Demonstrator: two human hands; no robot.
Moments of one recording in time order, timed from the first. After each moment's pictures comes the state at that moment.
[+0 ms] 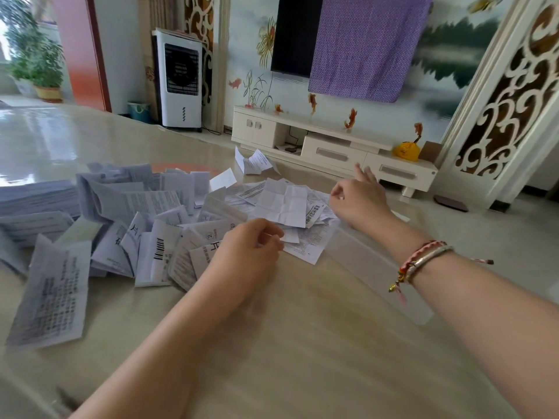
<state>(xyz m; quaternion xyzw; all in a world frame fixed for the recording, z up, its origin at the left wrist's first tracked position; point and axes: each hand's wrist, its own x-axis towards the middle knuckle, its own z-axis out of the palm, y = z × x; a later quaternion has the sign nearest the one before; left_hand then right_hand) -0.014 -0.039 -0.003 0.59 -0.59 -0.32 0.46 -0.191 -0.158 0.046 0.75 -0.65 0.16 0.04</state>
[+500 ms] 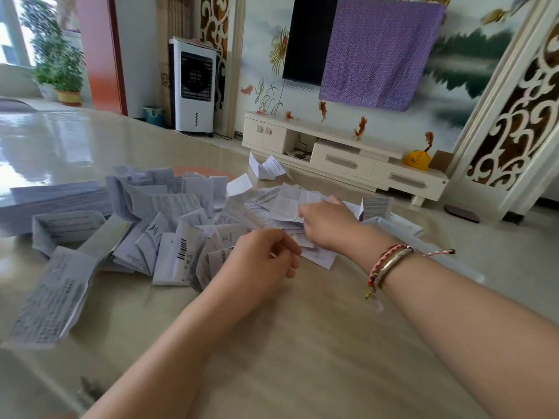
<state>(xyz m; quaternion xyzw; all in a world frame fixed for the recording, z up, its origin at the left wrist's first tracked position) -0.004 -0.024 -0.002 0.55 -0.62 -0.32 0.46 -0.132 -0.146 0.029 0.84 -0.53 -0.02 0.12</state>
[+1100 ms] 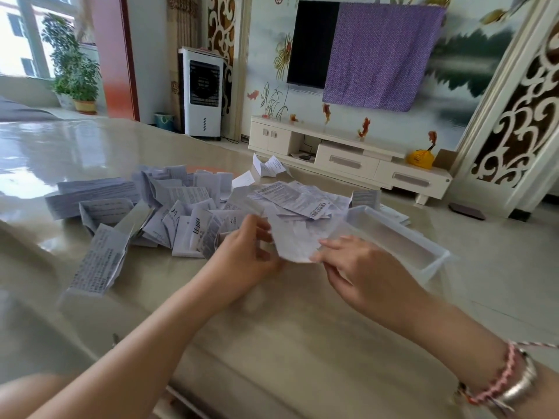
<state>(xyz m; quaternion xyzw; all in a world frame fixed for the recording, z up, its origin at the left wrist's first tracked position) 0.008 0.022 -0.007 0.55 -0.65 -0.26 0.45 -0.207 0.004 0.014 0.90 -0.35 0.20 0.14</state>
